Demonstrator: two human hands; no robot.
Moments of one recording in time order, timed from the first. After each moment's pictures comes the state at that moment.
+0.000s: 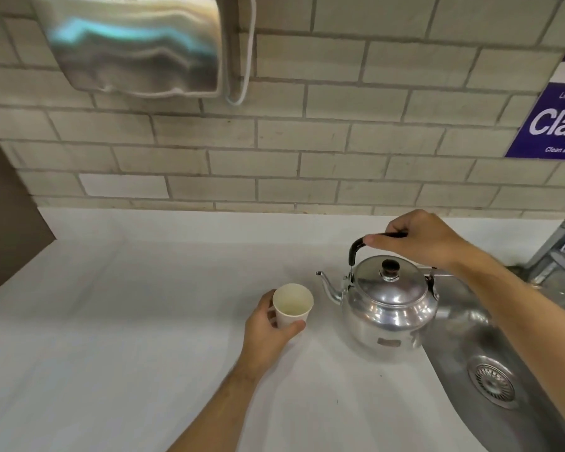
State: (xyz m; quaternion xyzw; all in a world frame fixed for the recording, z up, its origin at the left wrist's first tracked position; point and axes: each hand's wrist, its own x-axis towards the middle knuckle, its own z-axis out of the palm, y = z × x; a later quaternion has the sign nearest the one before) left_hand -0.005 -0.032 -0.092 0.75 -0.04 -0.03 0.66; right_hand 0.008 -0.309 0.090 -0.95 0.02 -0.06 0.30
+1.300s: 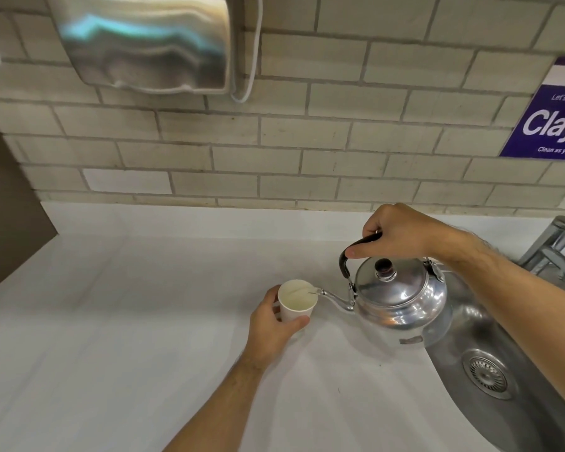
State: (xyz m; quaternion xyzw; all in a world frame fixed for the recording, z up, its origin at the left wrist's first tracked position) left_hand -0.010 -0.032 -0.091 0.74 -0.06 -0.03 0.67; right_hand 0.010 -0.273 0.107 -0.98 -0.09 0.00 0.16
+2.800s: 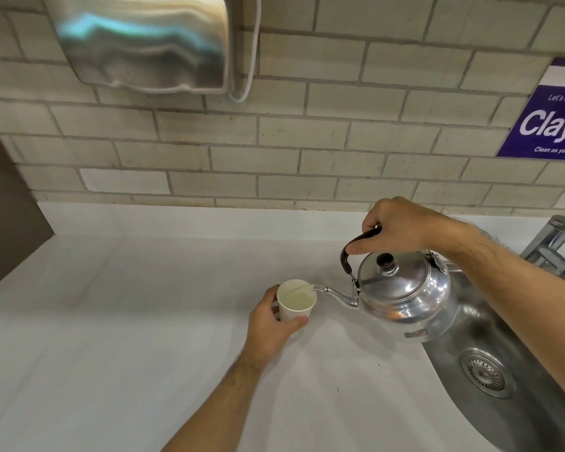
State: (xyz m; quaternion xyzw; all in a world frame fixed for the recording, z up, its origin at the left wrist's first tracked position) left_hand -0.010 -0.031 -0.087 0.75 -0.06 -0.04 0.66; right_hand 0.017 -0.275 0.115 -0.99 -0.09 0.01 0.13
